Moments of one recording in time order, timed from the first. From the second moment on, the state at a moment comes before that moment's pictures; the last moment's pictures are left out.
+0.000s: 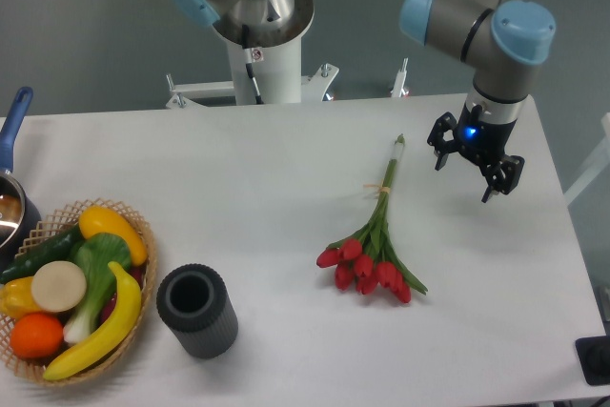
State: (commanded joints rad) arm 2.89 -1.88 -1.75 -0.96 1.37 1.68
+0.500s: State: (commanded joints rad) arm 2.88 -1.89 -1.75 -0.96 1.37 1.64
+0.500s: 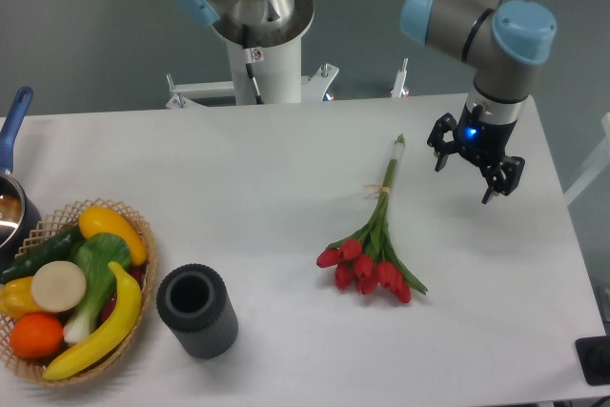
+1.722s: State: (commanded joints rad) arm 2.79 -1.94 -1.81 -0.96 1.27 1.31
